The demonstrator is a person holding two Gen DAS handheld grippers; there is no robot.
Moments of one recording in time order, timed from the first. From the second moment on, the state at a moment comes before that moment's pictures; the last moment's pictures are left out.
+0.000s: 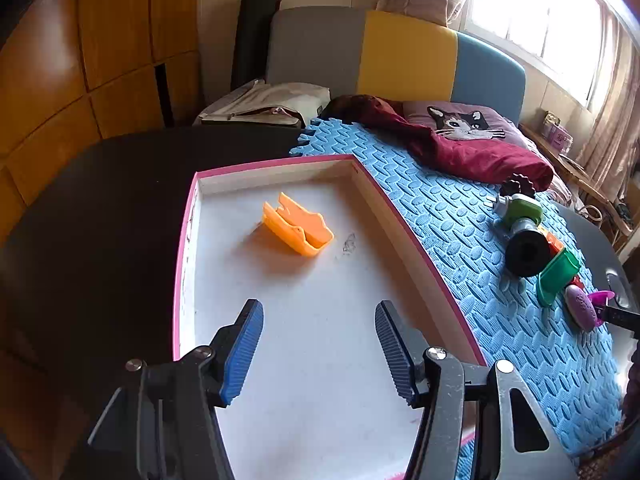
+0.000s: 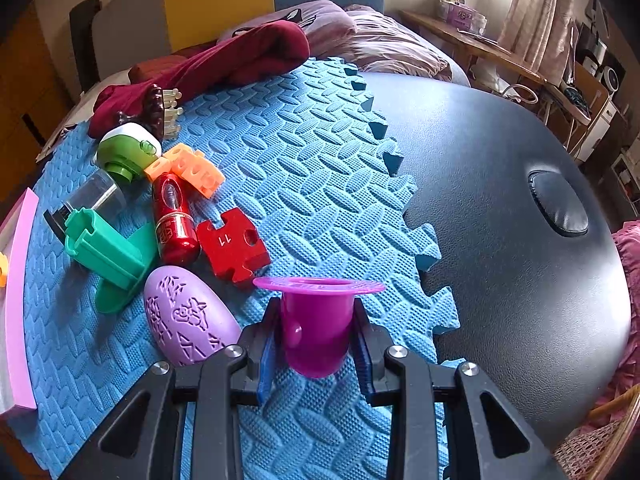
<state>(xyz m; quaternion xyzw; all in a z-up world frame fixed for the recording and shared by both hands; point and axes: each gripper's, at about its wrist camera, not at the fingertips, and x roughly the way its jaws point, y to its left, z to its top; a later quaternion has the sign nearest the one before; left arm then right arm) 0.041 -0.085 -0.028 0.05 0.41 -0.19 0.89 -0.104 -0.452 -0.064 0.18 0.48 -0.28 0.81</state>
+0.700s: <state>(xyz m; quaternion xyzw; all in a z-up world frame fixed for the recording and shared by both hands) 0.033 -0.067 -0.034 0.04 0.42 -0.16 0.89 -0.115 -0.434 -0.023 0.18 0.37 -0.23 0.88</state>
